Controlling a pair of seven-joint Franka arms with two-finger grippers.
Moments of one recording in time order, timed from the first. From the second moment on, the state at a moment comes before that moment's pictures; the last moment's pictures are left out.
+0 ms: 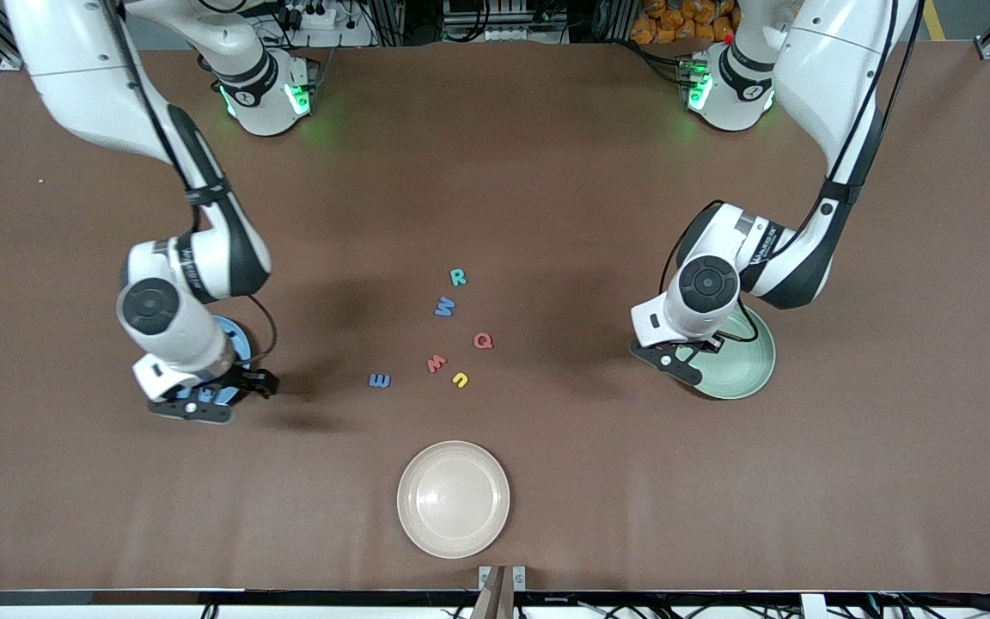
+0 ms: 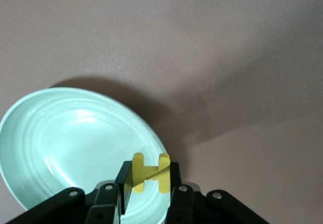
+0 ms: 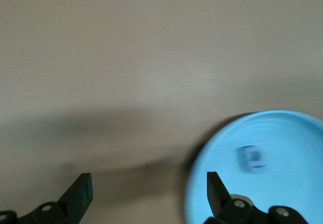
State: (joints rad) left arm -0.26 0.52 -0.14 -1.85 0.26 2.18 0.01; right arm 0.21 0.58 -0.02 -1.79 -0.19 2.45 0.47
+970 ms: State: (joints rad) left arm -0.25 0.48 -0.14 -1.92 0.28 2.20 0.05; right arm 0.45 0.77 -0.02 -1.61 -0.05 2.42 0.69
